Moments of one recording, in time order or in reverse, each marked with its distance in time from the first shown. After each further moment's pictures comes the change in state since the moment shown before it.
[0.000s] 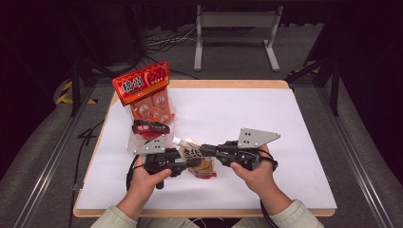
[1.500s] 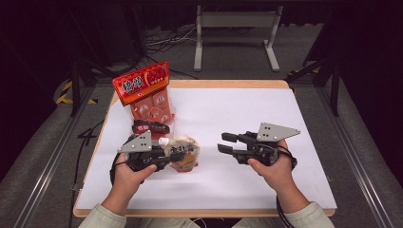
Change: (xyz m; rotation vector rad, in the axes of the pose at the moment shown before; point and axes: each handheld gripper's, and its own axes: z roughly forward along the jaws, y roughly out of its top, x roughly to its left) left arm -0.007 0.024 -0.044 0.116 0.110 0.110; right arm -0.022 -0.004 -0.040 0.020 -0.112 0.046
